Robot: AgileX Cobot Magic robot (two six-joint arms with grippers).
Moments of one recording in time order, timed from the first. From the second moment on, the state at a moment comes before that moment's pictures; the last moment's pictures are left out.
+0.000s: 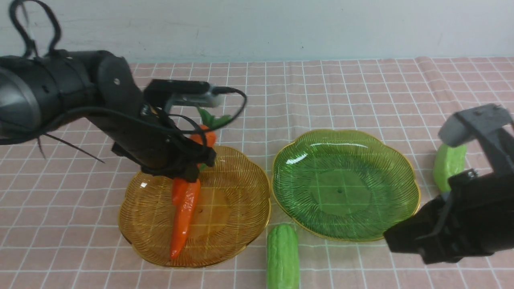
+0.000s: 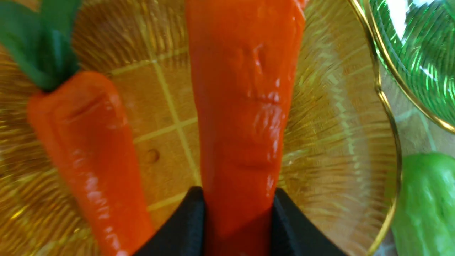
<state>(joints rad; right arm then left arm) 0.53 1.25 -0.86 0.56 0.93 -0.22 -0.41 1.77 -1.25 -0.20 0.79 -0.01</state>
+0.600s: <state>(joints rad) 0.72 1.74 -1.04 0.43 0.74 0.02 -0.42 1.67 -1.37 -0.06 1.03 -0.07</state>
